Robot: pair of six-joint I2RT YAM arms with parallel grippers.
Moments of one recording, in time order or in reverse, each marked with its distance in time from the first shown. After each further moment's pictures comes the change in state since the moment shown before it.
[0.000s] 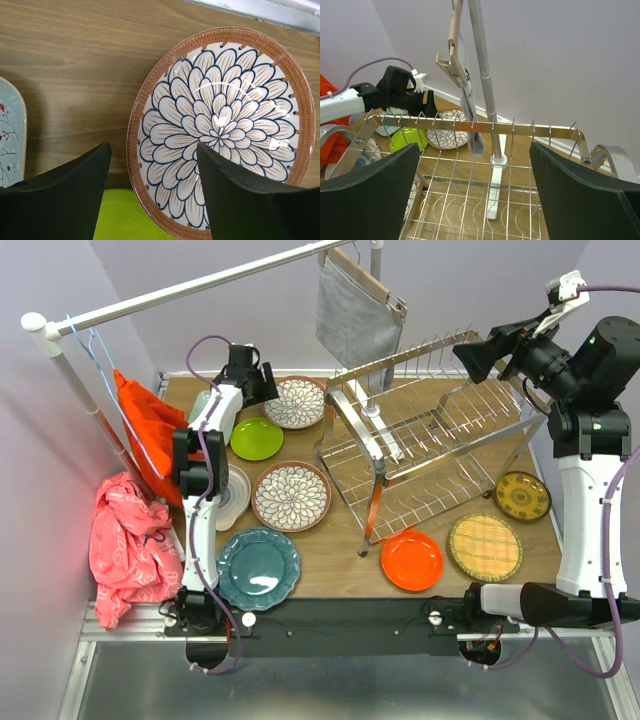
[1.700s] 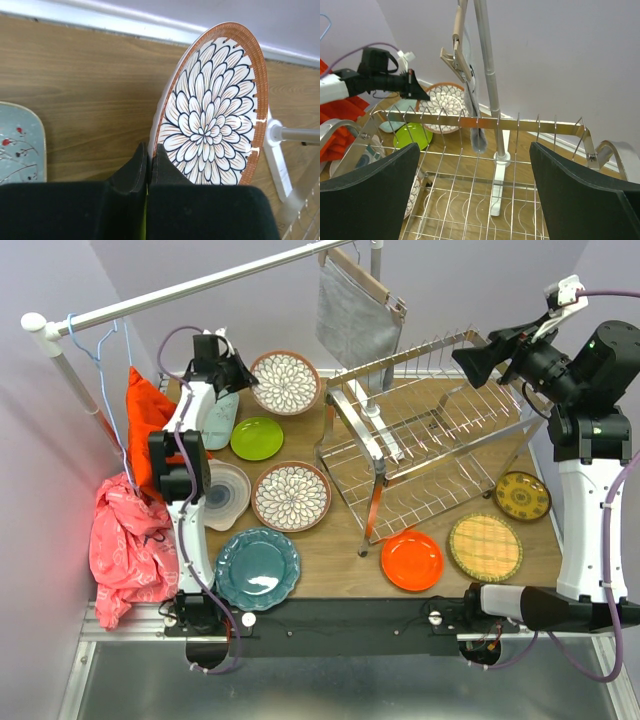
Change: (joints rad) left arm 0.113 -0.085 -0.080 0.141 0.329 -0.057; right arm 0.000 -0.022 -0.024 -0.007 -0.013 -0.001
